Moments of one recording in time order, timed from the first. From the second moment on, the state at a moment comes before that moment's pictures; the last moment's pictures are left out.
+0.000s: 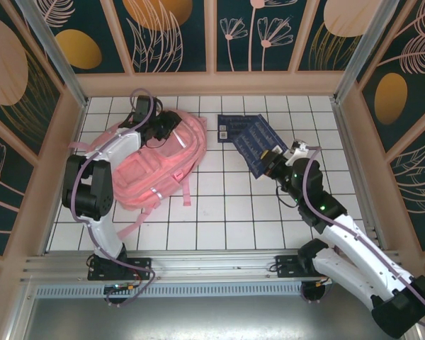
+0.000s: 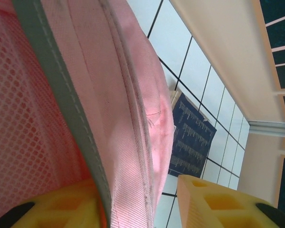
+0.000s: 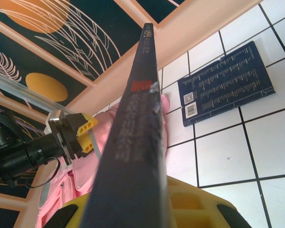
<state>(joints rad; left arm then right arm) -0.25 1.85 1.36 -0.22 0.30 -1.03 0.56 0.75 0.61 -0.12 0.10 0.85</state>
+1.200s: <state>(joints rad) -0.37 1.66 1.54 -0.52 0.59 -0.55 0.55 0.80 0.91 -0.36 0.21 0.61</state>
